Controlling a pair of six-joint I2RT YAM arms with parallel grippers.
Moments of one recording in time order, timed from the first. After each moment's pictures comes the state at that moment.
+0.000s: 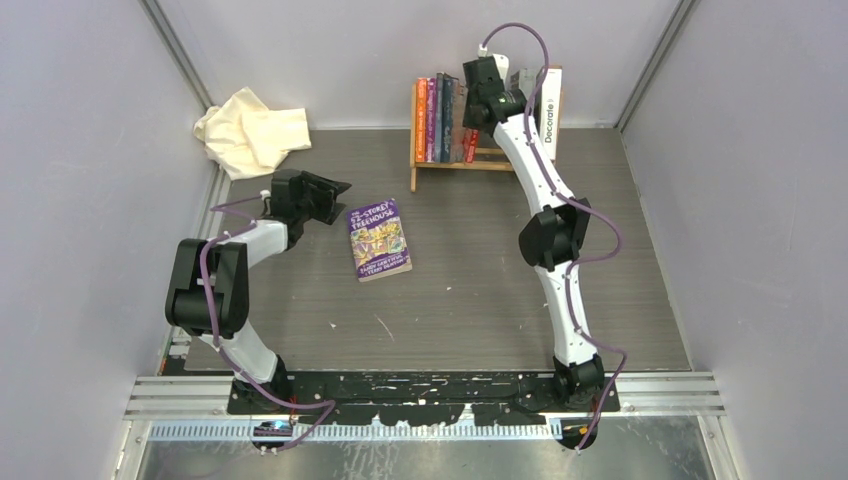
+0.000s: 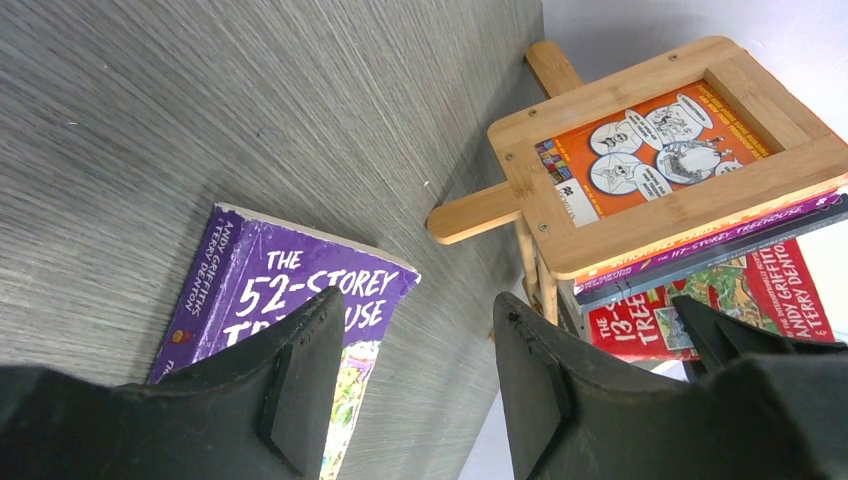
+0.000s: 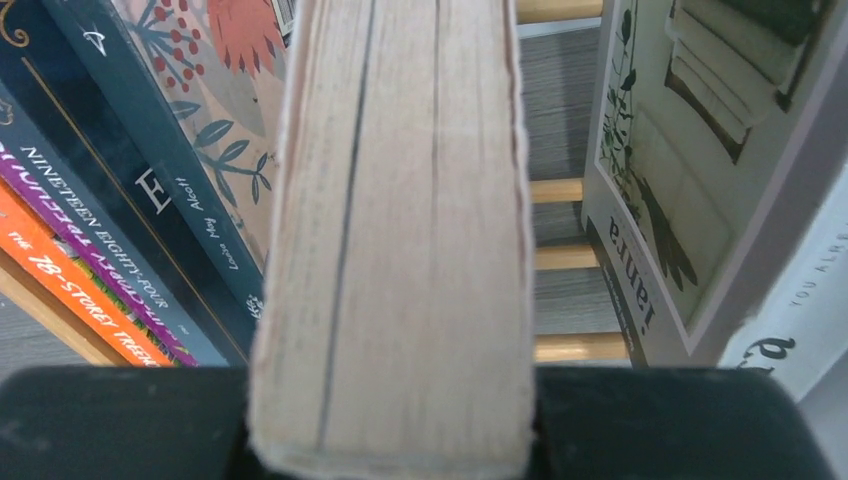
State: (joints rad) left arm -0.12 1.68 0.90 0.25 0.18 -1.31; right arm 0.36 2.41 2.64 -0.92 0.33 0.37
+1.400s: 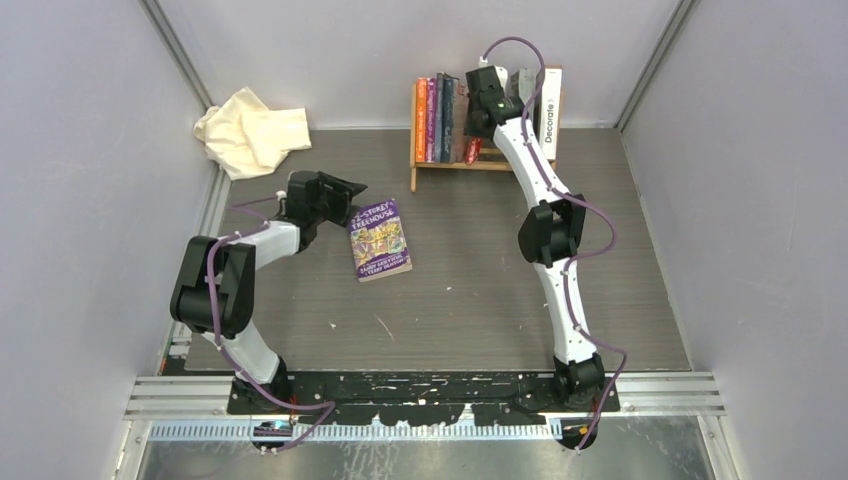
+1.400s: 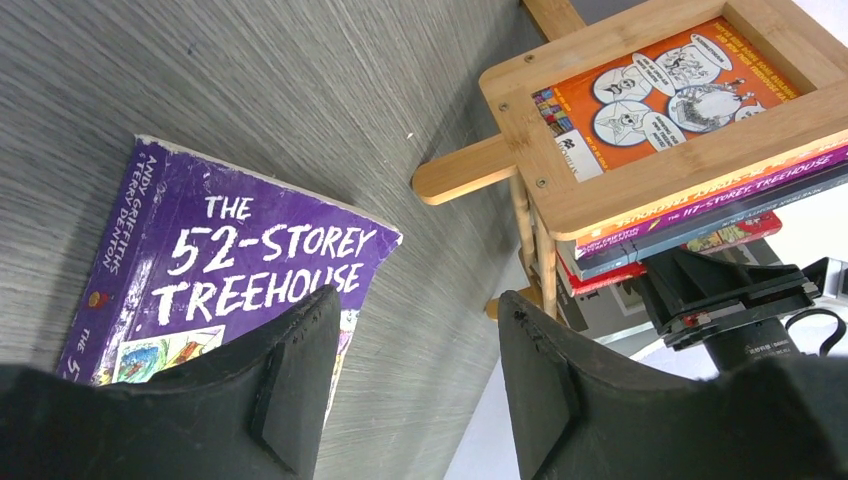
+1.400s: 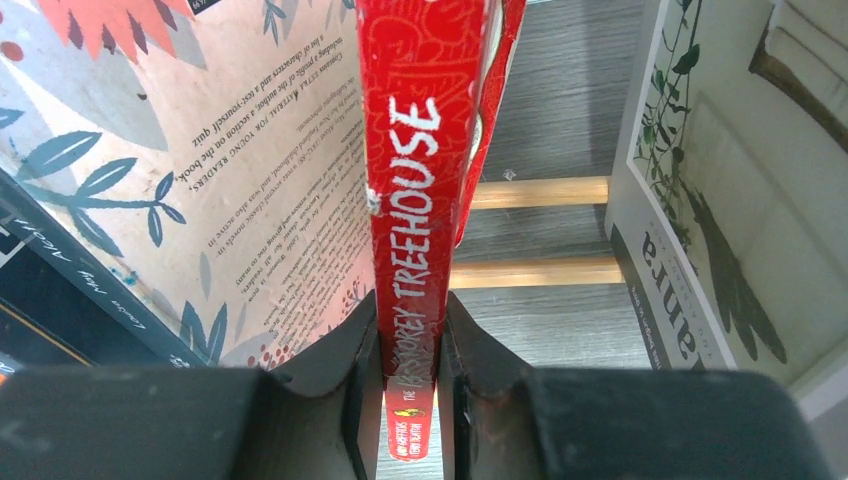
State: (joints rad) left arm -0.21 1.70 0.90 0.27 0.15 -1.36; right arm 0.33 2.49 2.63 -0.88 0.27 0.37
